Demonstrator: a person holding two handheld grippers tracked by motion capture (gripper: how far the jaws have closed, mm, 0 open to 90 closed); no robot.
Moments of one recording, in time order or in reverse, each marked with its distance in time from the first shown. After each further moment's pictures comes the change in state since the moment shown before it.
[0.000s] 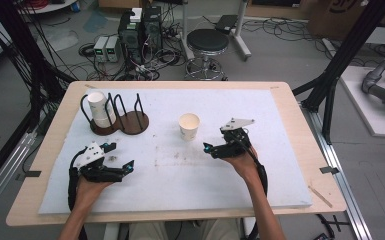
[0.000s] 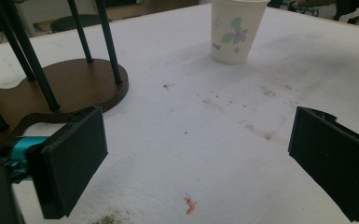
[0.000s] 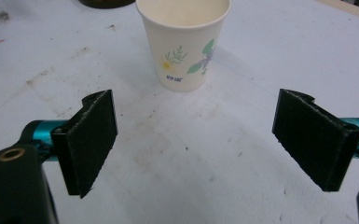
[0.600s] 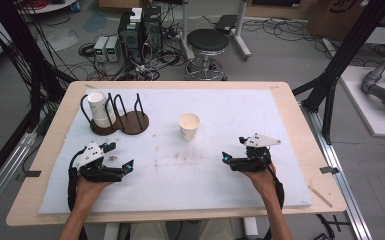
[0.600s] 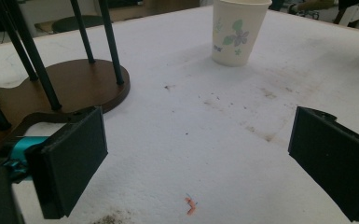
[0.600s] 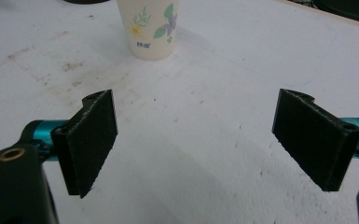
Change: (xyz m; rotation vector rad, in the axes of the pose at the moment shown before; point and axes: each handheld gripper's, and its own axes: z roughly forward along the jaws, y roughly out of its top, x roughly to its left) left arm 0.001 0.000 -0.001 -0.009 0.002 -0.011; right arm -0.014 -0.058 -0.034 -0.112 -0.071 0.017
